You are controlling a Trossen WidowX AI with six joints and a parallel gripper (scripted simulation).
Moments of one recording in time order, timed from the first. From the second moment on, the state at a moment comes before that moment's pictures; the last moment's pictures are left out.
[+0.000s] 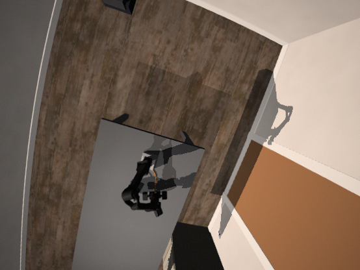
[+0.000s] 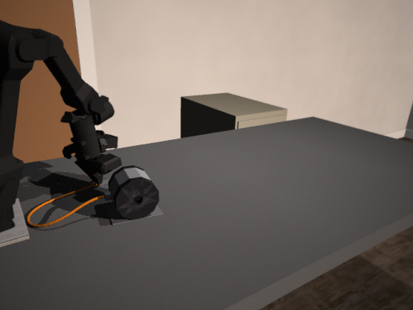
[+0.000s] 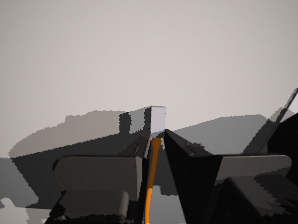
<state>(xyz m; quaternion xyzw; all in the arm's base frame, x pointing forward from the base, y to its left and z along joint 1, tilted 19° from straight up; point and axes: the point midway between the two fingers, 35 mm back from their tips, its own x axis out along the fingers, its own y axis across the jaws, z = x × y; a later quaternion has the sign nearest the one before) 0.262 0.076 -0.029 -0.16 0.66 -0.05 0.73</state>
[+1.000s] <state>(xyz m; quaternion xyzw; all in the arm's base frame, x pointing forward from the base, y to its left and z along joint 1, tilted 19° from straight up) 0.281 0.067 0.023 -0.01 0.65 -0.19 0.73</state>
